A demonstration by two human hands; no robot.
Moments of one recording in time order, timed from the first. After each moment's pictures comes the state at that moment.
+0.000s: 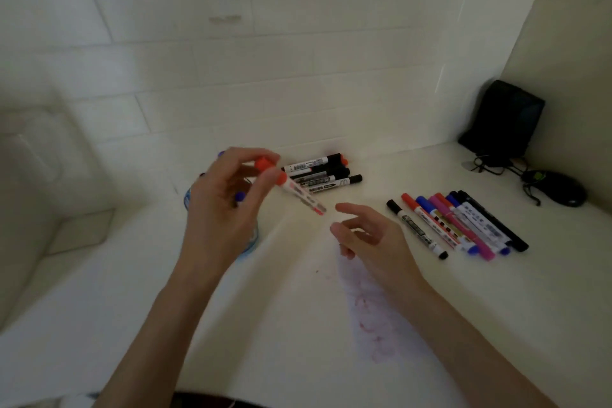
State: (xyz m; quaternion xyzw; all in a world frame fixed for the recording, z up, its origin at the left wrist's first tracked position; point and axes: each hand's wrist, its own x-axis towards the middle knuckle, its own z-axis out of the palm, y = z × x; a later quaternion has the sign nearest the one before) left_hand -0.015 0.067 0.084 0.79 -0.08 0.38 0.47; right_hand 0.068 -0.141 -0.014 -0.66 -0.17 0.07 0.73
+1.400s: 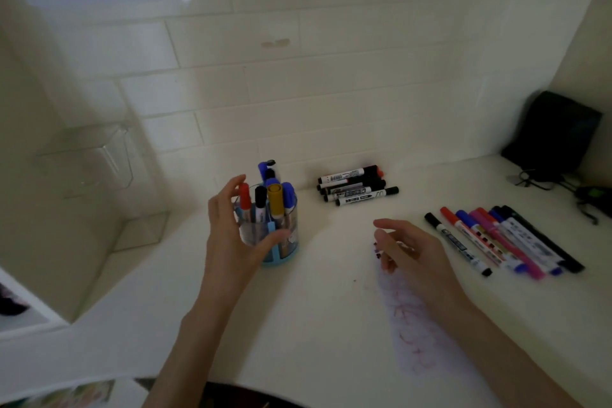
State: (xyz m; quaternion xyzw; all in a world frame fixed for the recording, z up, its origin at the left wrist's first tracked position) left_hand -0.024 0.136 0.010 0.83 0.07 0.34 0.43; right_hand 0.071 -0.141 -0.020 -0.70 -0.19 0.03 0.69
